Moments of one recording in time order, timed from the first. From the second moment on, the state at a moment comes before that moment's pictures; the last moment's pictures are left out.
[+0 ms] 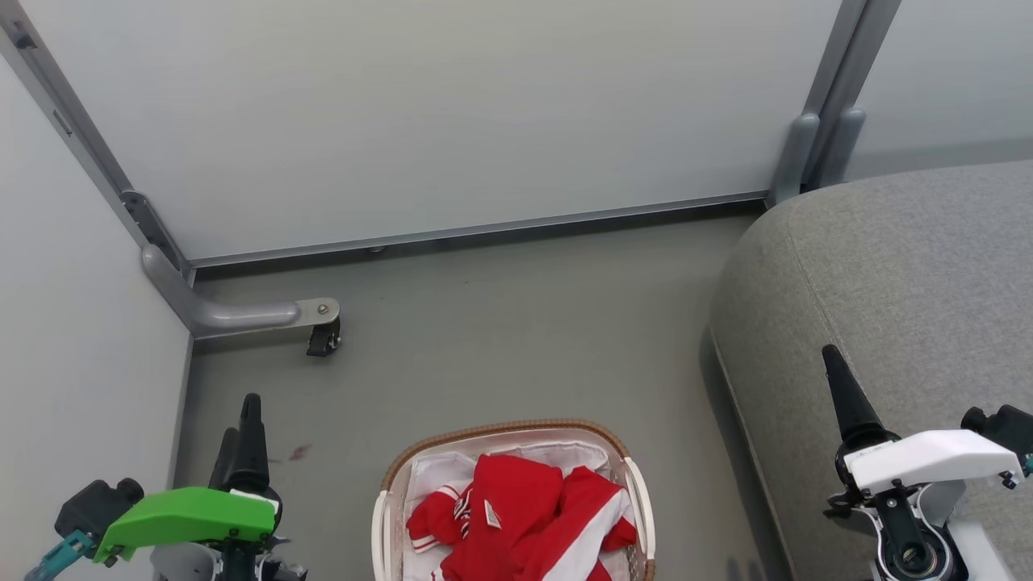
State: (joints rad) left arm -0.09 0.04 0.05 0.33 -1.08 -0.12 -0.01; right arm -0.12 -0.08 -0.03 0.27 1.15 0.13 -0.01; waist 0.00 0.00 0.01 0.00
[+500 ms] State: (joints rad) left arm -0.10 0.04 0.02 0.37 -0.88 -0.11 -0.06; right arm -0.14 -0.11 0.02 0.29 0.95 0.13 -0.06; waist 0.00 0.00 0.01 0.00
